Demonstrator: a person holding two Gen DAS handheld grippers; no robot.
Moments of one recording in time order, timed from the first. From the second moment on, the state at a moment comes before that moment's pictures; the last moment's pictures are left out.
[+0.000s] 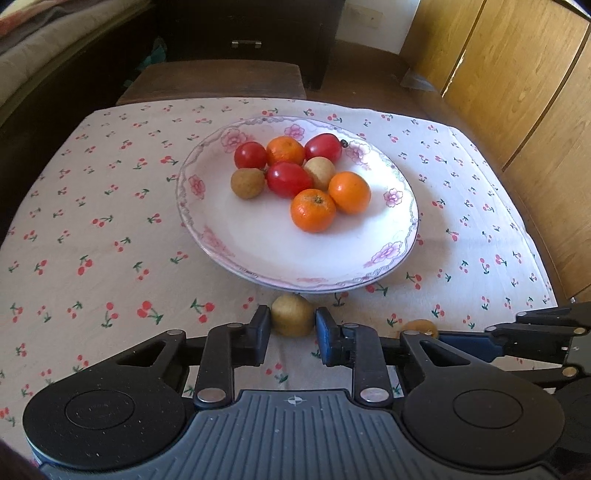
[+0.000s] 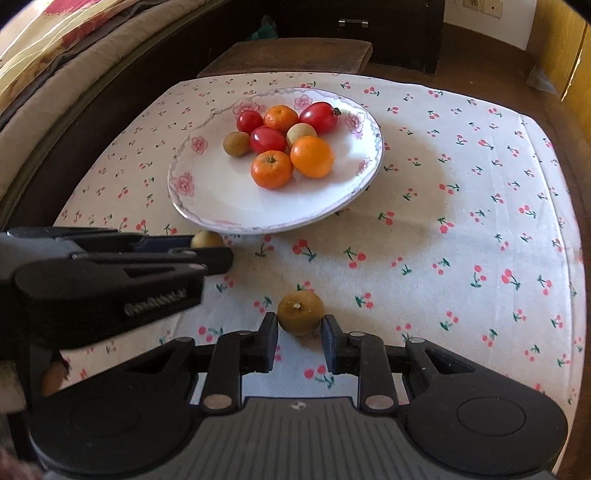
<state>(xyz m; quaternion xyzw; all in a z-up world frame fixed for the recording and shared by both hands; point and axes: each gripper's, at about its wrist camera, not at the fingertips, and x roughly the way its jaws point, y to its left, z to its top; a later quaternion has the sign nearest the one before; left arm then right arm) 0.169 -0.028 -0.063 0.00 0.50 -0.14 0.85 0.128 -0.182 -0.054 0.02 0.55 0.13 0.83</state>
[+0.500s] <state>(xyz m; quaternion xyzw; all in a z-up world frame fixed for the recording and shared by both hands) 0.113 -0.012 -0.056 0.03 0.51 -0.17 0.85 0.082 -0.187 -0.046 -0.02 0.55 0.14 0.82</state>
